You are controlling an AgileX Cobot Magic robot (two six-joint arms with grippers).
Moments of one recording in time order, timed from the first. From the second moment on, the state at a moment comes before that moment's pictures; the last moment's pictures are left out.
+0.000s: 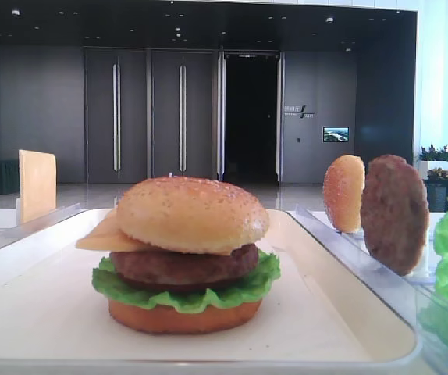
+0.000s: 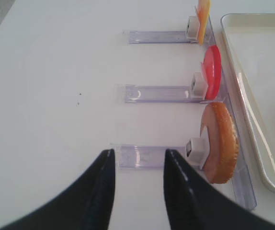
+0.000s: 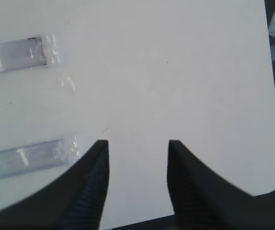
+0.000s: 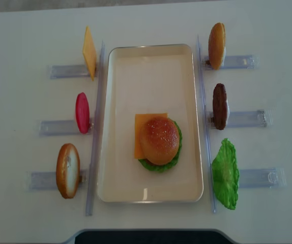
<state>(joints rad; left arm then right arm) 0.10 -0.02 -0.47 0.00 1.11 0.04 -0.06 1.12 -0.97 -0.08 1.22 0.06</state>
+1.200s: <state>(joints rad) 0.10 -0.02 -0.47 0.00 1.11 0.04 -0.06 0.34 -0.77 -0.05 1.22 -0.01</state>
